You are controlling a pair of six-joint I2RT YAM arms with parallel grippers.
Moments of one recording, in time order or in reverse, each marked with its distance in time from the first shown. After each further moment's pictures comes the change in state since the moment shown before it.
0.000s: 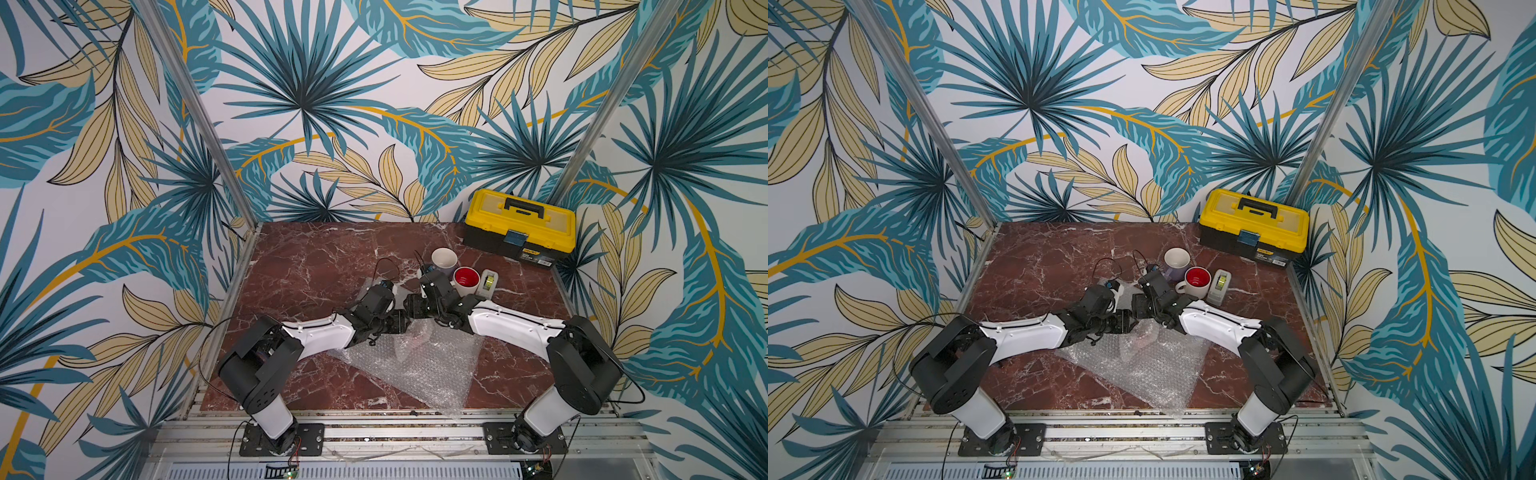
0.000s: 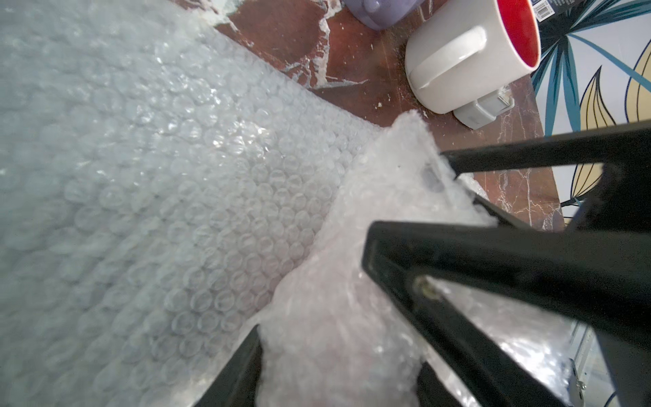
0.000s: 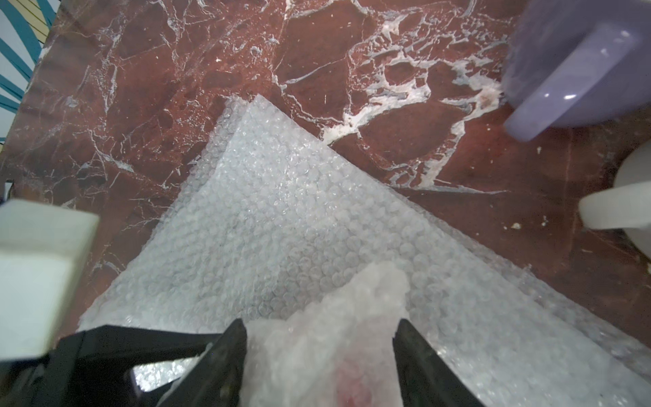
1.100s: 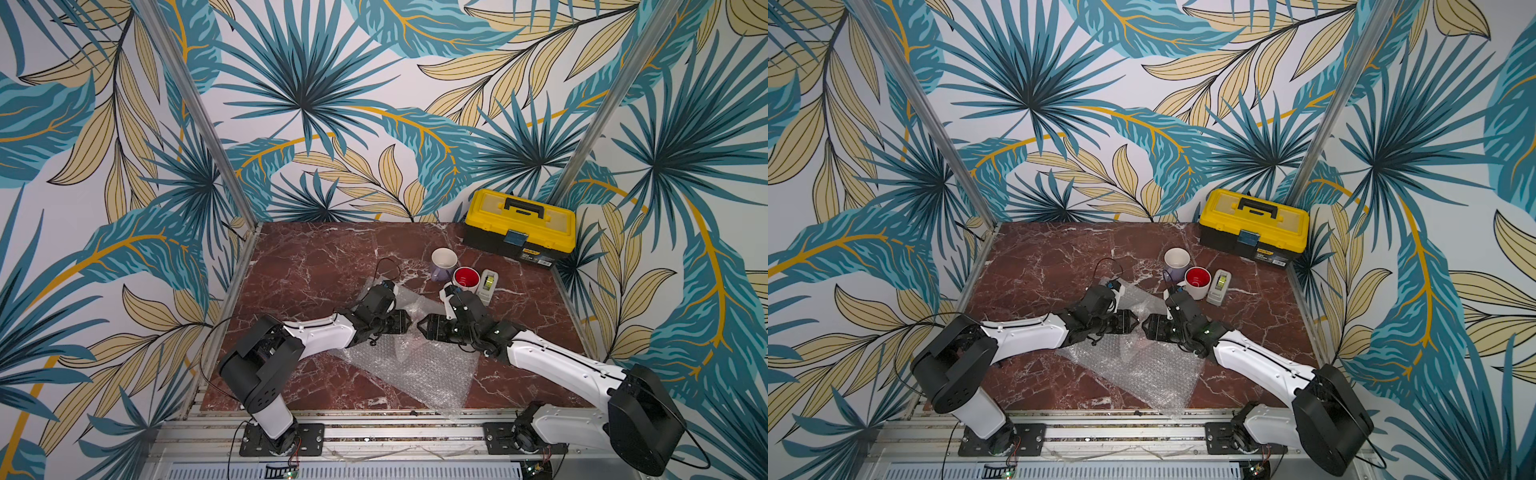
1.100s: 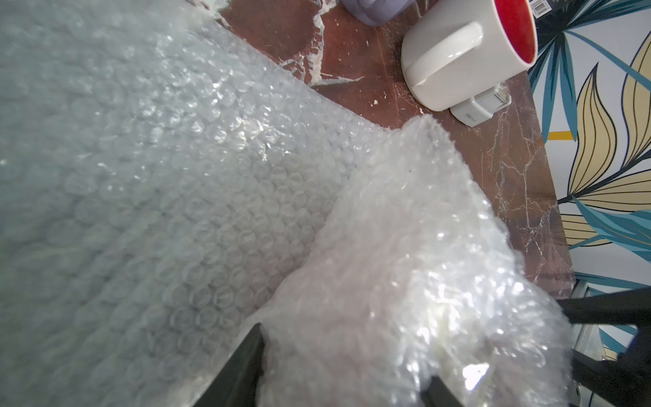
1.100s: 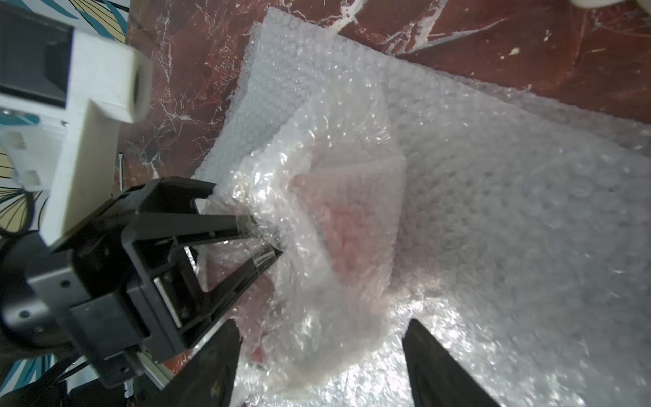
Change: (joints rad) left arm -0.003 0.007 0.004 0.003 0.007 0.002; right arm -0.024 -0.394 -0.329 -0.021 -0.216 0.188
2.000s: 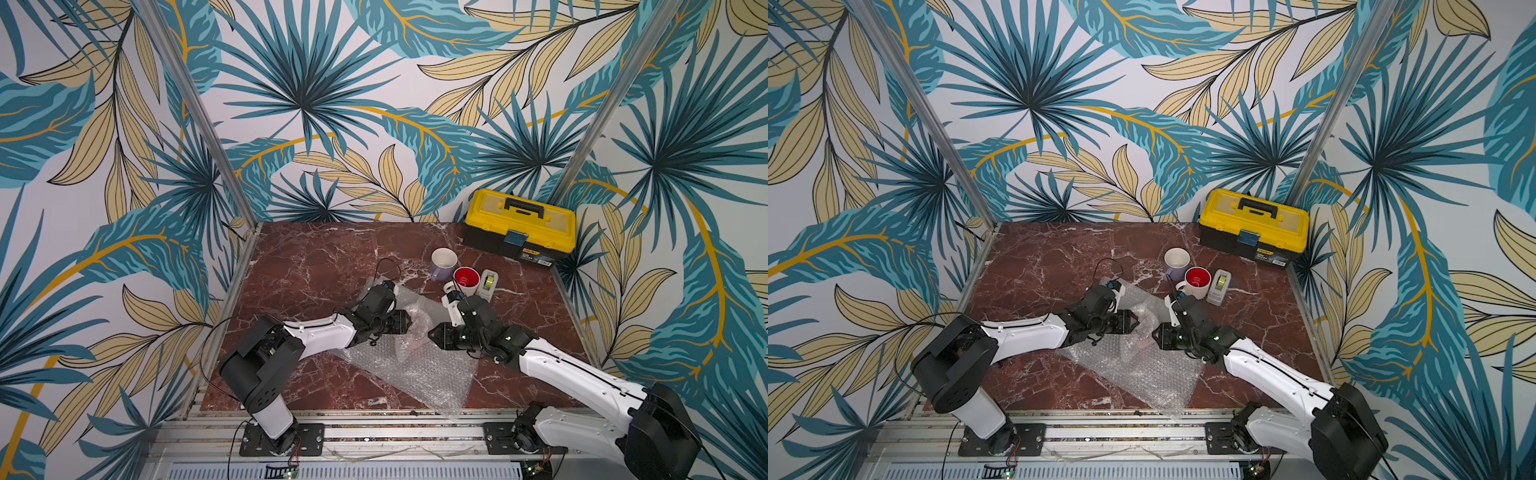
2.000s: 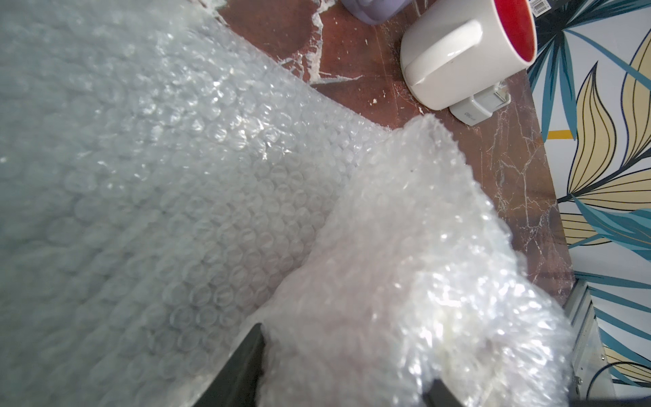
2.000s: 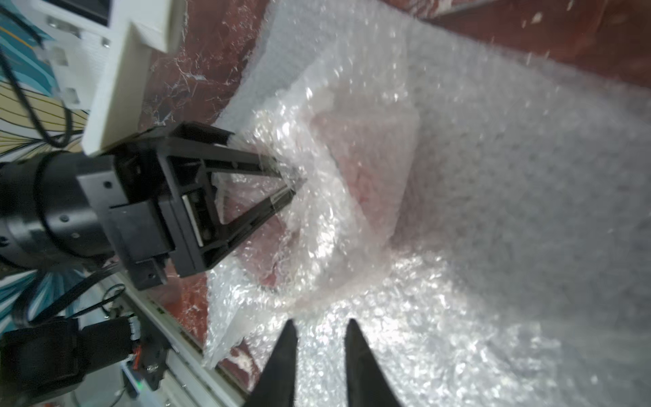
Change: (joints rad) left arm -0.002 0.001 0.000 0.001 0.001 0.000; right arm -0.001 -0.104 -0.021 -0.118 -0.099 -0.090
